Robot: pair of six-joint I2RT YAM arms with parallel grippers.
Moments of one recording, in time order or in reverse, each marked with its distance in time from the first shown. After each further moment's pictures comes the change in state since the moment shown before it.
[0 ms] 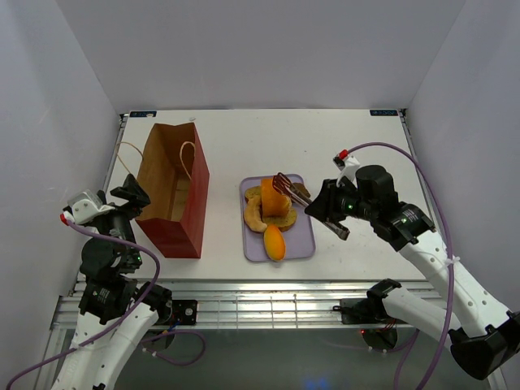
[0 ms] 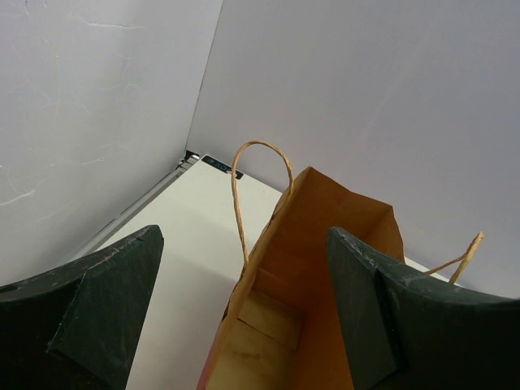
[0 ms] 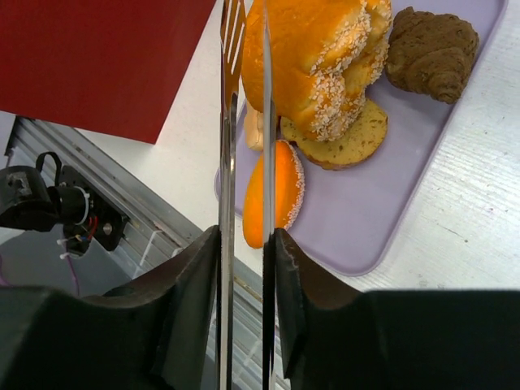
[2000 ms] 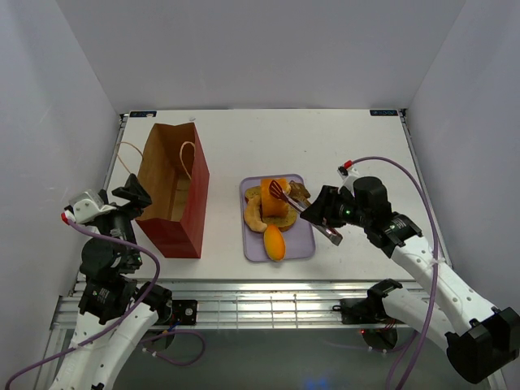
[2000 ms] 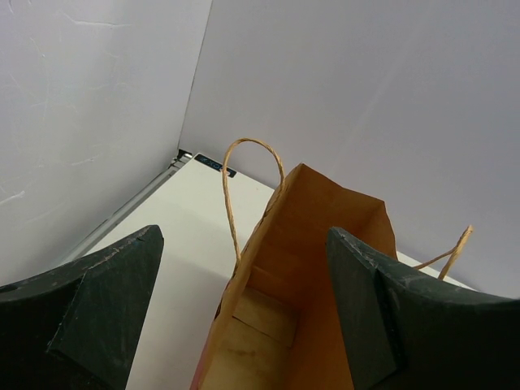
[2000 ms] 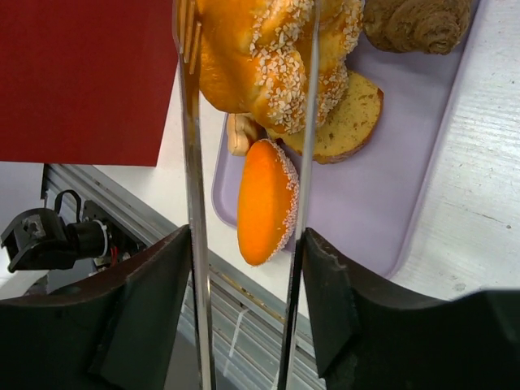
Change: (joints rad) left arm -0.015 0.000 0.000 0.000 0.009 0.001; right arm -0.068 -0.022 -0.232 0.208 -0.030 0.177
